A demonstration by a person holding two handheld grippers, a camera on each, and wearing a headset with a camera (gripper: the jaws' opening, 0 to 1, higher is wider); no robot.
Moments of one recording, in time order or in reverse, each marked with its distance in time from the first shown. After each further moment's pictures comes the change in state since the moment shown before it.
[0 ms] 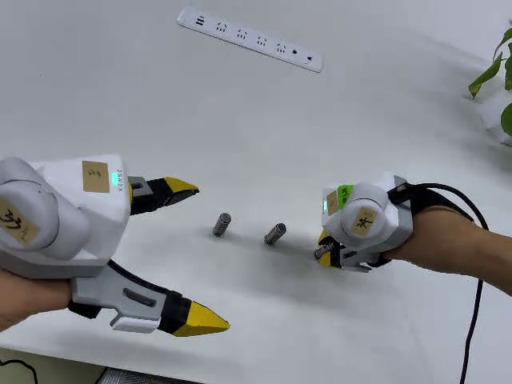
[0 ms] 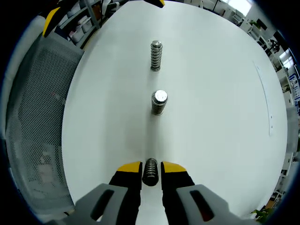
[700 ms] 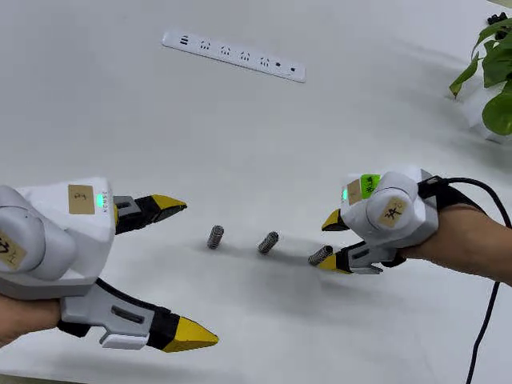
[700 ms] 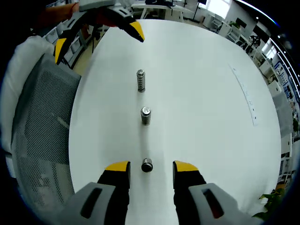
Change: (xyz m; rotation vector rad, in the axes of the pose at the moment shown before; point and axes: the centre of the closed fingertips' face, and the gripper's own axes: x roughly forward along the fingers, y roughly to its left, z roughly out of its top) left arm -0.004 0.003 -0.008 0.008 0.007 -0.018; right arm -0.049 -0.008 0.007 0.153 -0.199 -0.103
